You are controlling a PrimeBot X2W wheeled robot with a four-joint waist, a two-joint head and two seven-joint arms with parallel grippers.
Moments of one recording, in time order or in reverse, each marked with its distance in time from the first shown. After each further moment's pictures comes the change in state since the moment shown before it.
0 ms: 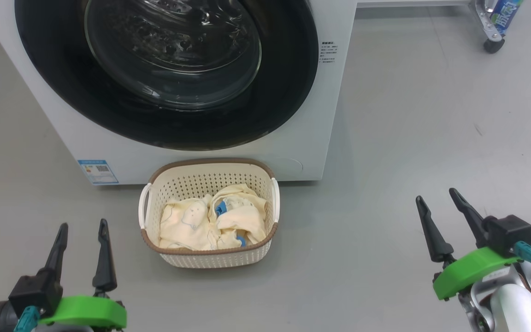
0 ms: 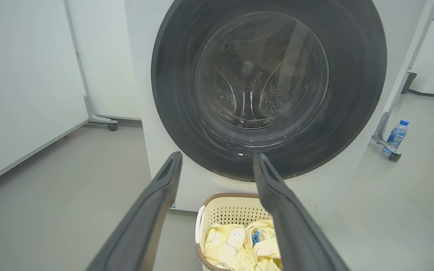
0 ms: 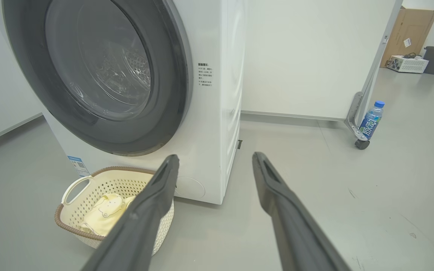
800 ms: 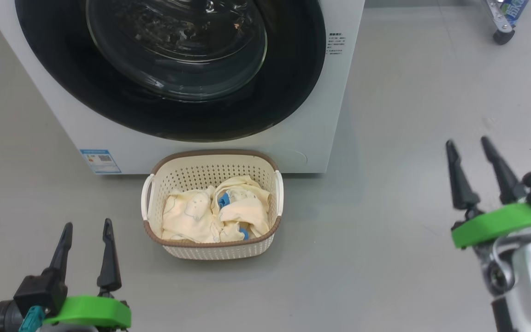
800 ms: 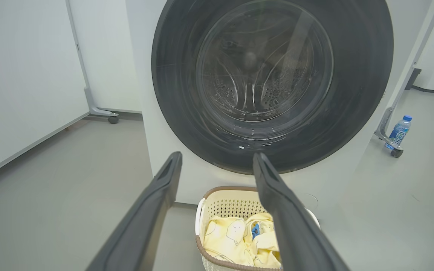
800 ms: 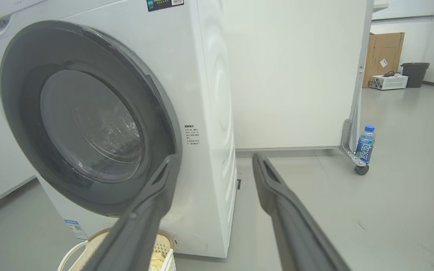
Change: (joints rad) left arm 0.000 -0.021 0.007 -0.001 0.015 -0.006 0.000; right arm -0.105 -0.001 -0.051 -0.029 0.109 0.000 0.000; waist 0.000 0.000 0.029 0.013
